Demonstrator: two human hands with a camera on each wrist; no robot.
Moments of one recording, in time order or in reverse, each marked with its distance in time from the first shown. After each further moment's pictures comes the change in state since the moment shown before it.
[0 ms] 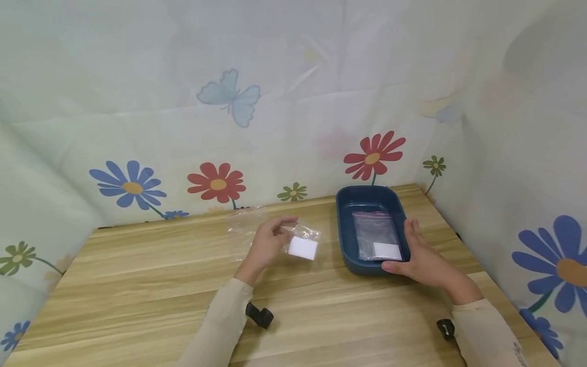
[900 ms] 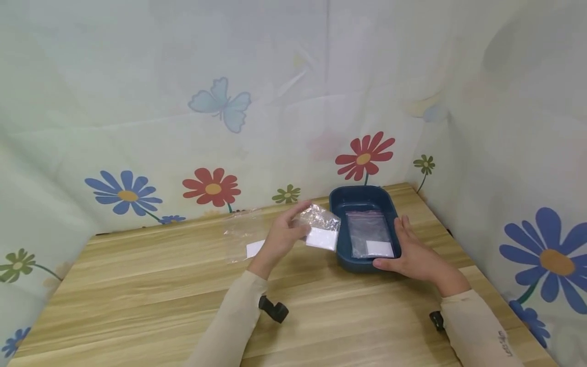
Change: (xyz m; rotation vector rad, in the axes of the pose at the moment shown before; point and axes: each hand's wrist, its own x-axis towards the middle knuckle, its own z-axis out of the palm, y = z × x) left_hand 0.016 0.037 0.037 -0.274 -0.140 0.082; right_hand 0.000 -0.005 -0.003 -0.079 0.009 0.013
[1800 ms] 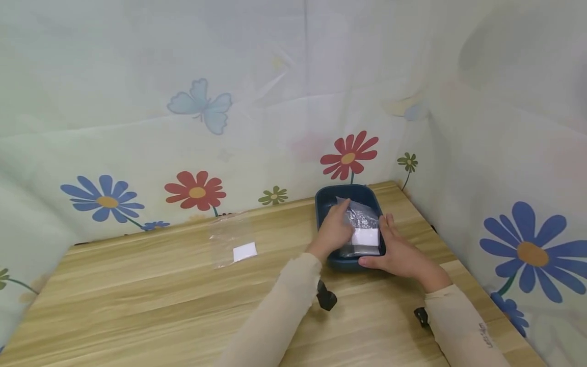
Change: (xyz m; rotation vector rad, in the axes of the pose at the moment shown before) left_hand 0.068 -0.022 0.129 0.676 -0.013 -0.118; right_hand 0.002 0.005 0.004 0.017 0.027 0.010
